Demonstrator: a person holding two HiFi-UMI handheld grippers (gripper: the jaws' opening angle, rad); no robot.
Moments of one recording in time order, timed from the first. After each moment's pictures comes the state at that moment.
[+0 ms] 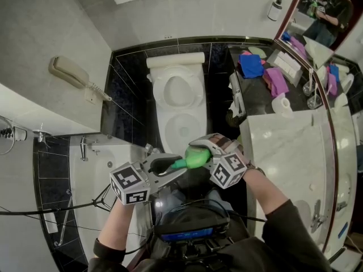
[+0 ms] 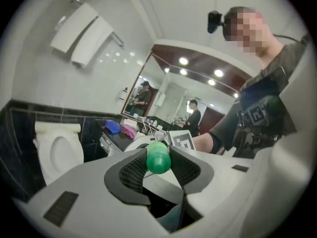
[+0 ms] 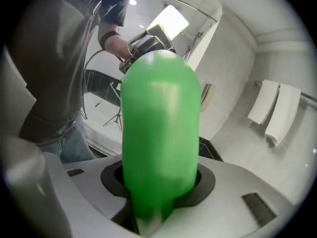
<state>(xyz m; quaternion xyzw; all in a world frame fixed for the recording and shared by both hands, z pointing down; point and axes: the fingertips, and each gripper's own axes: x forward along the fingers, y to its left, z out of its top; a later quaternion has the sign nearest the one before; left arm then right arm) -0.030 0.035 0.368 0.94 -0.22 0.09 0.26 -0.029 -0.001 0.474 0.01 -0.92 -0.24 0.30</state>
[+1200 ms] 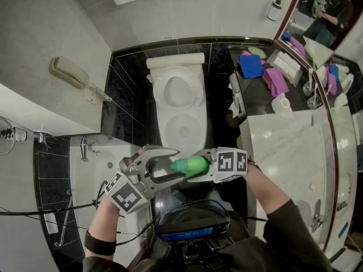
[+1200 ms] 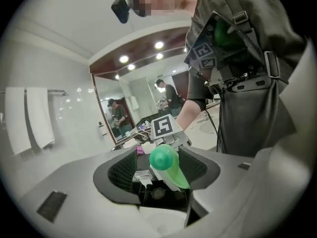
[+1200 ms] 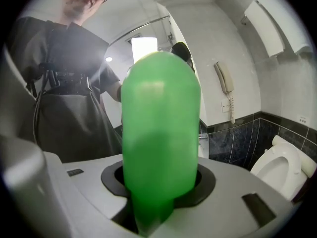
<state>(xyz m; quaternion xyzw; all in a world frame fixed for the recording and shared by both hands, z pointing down) -0.017 0.049 0.316 0.96 -0.15 0.20 -0.13 -0.037 0.081 0.443 -0.21 -0.95 0.09 0.22</state>
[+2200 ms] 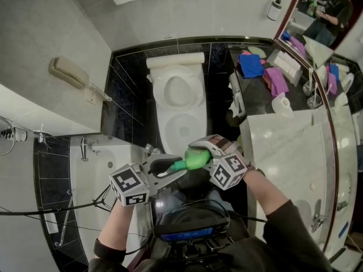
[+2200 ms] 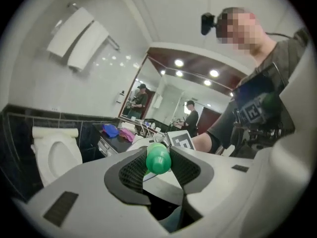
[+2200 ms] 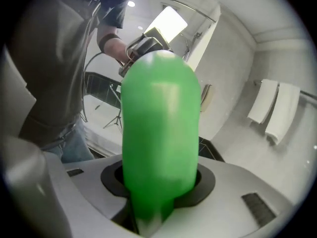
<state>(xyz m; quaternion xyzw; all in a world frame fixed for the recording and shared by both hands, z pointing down) -0.027 0.038 0.362 0.95 -0.21 0.08 0.23 -0.029 0.004 0.472 0.01 -0.93 -0.23 0.29</state>
